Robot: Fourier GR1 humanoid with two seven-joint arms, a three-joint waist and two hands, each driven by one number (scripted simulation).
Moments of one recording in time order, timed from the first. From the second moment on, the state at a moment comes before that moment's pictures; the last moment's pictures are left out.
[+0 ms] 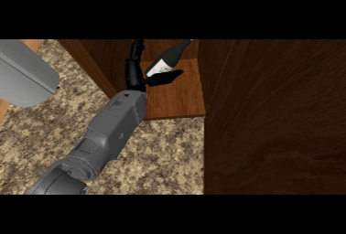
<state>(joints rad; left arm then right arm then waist) -1.11 0.00 0.02 -0.11 0.46 0.54 -0.79 -0.08 -0.11 0.01 -2.37 -0.31 0.20 0.52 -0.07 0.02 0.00</state>
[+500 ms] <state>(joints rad) -1.11 0.00 0.04 -0.12 0.46 0.52 -0.83 -0.08 -0.12 0.01 -2.37 -0.30 0.21 0.52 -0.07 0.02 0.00</state>
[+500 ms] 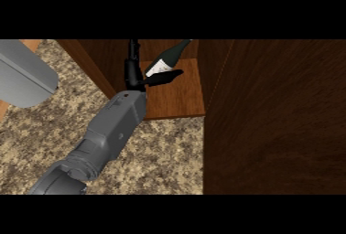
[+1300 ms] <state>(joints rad) -1.09 0.00 0.02 -0.12 0.45 0.39 -0.87 -0.10 -0.10 0.05 -2.38 -0.30 0.18 0.54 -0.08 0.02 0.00</state>
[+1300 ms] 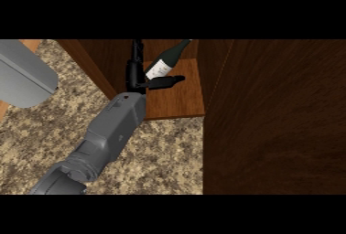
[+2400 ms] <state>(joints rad) -0.84 0.00 -0.30 -0.44 0.75 0.39 -0.83 -0.10 -0.11 0.07 -2.39 -0.29 0.14 0.57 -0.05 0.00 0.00</state>
